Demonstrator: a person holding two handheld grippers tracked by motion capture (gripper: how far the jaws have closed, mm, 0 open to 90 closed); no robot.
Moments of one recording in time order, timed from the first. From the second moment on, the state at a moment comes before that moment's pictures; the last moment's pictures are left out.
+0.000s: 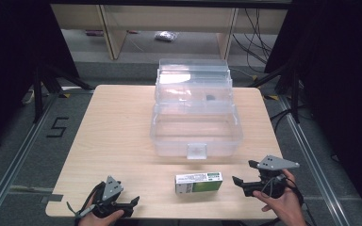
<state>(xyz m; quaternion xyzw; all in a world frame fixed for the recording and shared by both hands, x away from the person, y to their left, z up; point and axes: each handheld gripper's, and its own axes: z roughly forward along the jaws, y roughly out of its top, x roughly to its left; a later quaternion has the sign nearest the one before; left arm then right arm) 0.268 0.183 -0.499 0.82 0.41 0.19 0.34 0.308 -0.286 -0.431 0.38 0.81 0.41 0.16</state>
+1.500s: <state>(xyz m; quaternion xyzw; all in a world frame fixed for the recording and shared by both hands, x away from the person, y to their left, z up) 0.268 0.182 -0.501 0.81 0.42 0.19 0.35 0.317 -0.211 -0.408 0.24 0.90 0.34 0.16</state>
